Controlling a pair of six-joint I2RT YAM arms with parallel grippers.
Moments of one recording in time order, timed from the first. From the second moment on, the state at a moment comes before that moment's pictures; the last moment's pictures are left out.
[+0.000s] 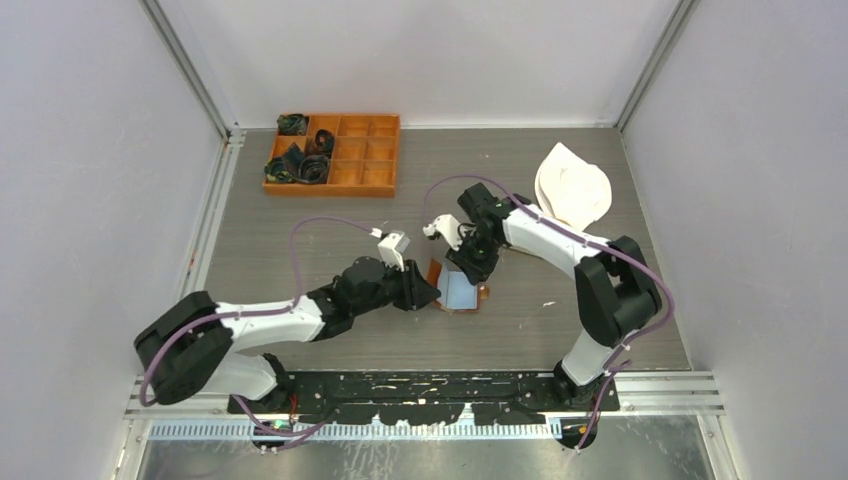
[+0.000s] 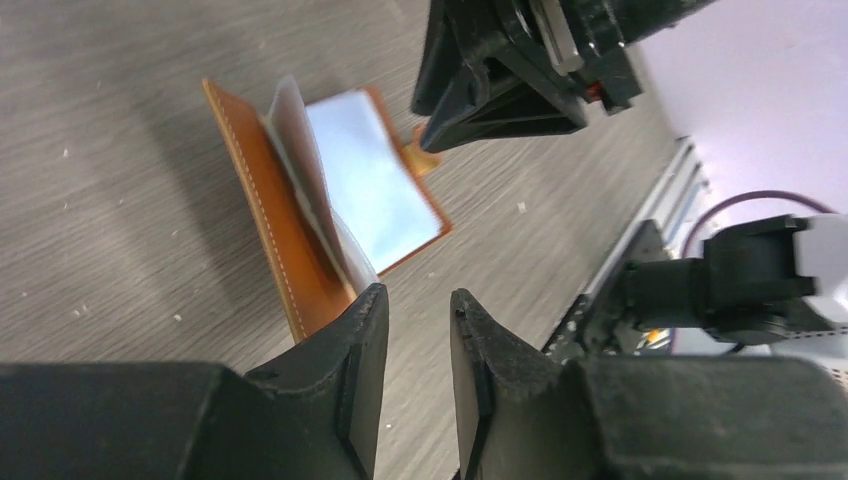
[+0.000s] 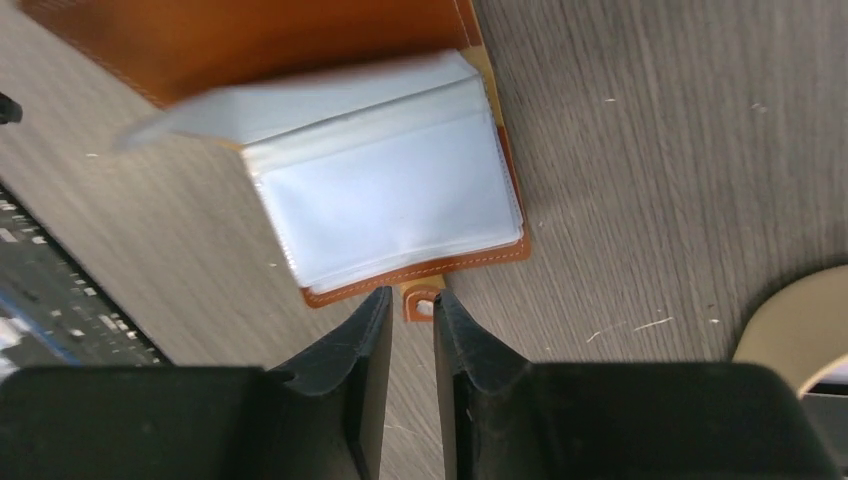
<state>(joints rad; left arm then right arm) -0.94 1.37 0.50 0.49 0.06 -0.71 0.56 1.70 1.16 -0.83 -0.26 -0.55</state>
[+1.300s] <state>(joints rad) -1.01 1.18 1.46 -0.37 -0.21 -0.91 0.45 1.73 1.22 -0.86 -0.56 -0.41</state>
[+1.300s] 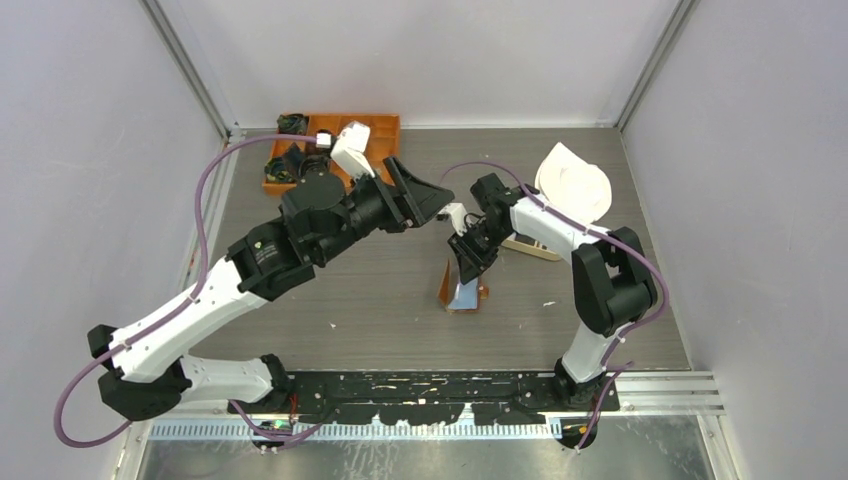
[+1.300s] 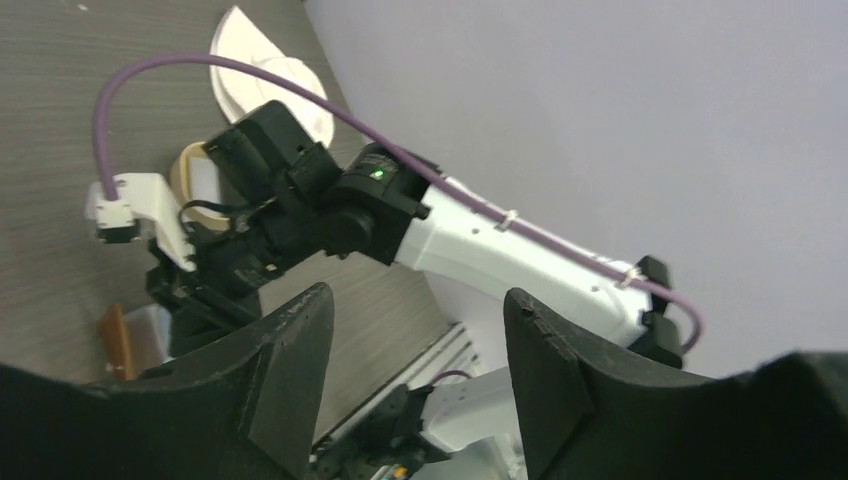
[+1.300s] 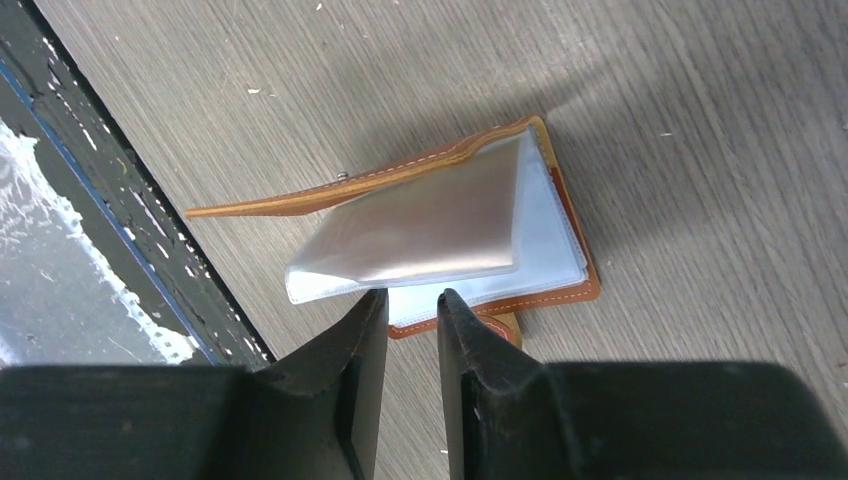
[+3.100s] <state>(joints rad) -0.94 1.56 0.77 0.21 -0.10 -0.66 0.42 1.90 1.23 -0.68 -0.87 -0.07</state>
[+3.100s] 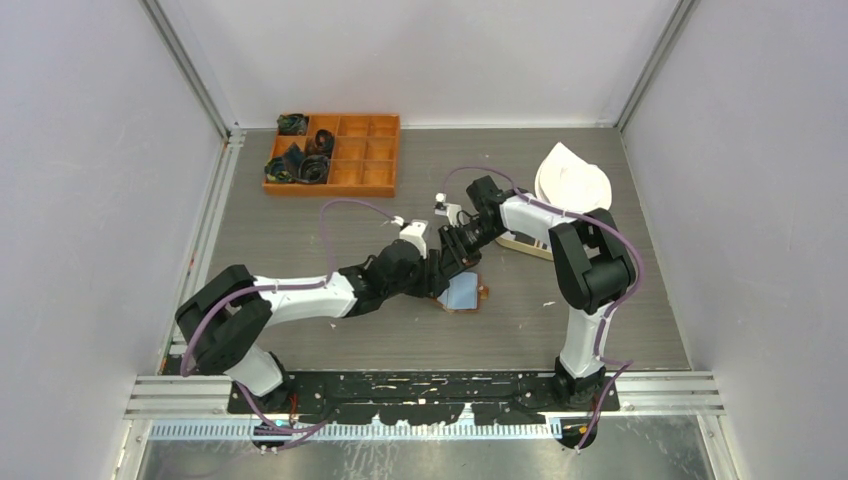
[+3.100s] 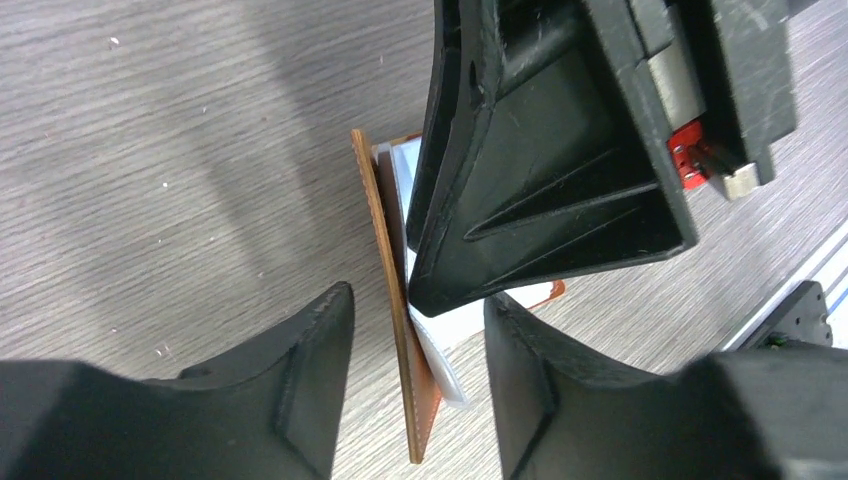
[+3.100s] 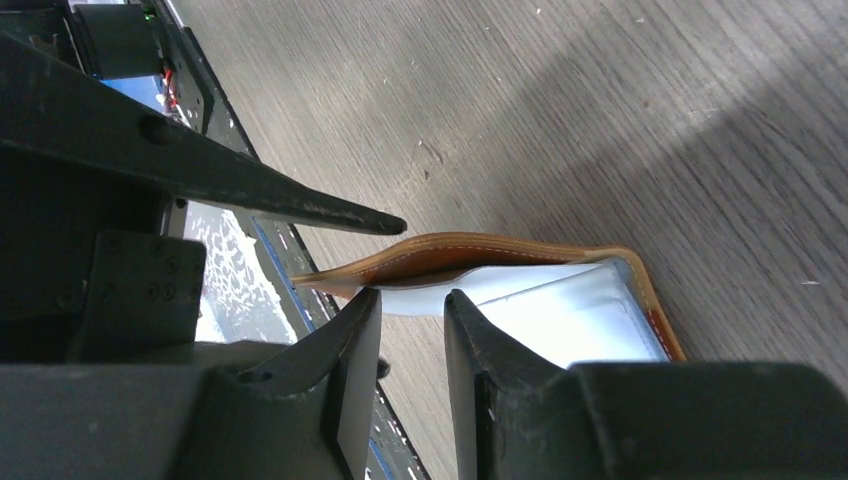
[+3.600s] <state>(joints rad) -0.94 1.53 0.71 0.17 -0.12 -0.73 0.34 1.84 1.24 -0.72 -0.80 -0.13</state>
